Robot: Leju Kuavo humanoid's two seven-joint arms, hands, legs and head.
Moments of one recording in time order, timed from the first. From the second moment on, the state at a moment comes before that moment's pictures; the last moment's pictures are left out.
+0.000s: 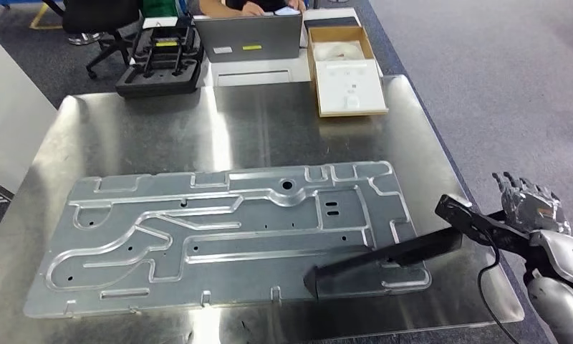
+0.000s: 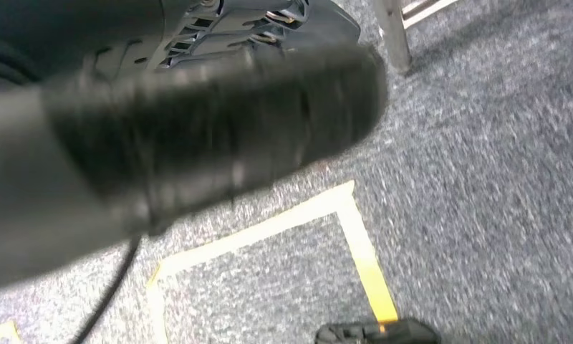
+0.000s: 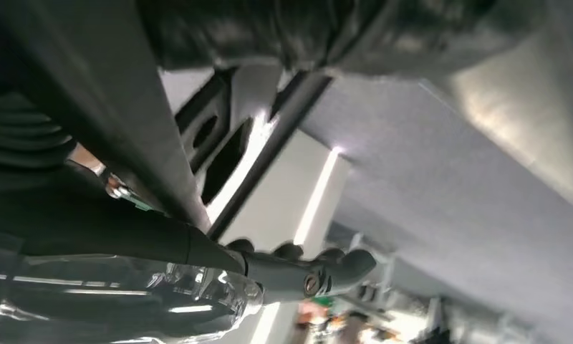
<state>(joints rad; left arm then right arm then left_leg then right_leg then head) -0.11 0.19 -1.06 -0.30 0.79 0.36 -0.14 -0.15 -0.69 0.02 -1.83 0.73 0.51 0.70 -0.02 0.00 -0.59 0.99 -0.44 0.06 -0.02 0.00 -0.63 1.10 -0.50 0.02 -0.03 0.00</state>
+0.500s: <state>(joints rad) -0.10 0.20 -1.06 -0.30 0.81 0.36 -0.15 -0.20 -0.65 0.02 -1.81 0.63 0.60 0.70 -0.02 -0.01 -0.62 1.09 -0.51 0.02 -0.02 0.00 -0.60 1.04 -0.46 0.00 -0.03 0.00</state>
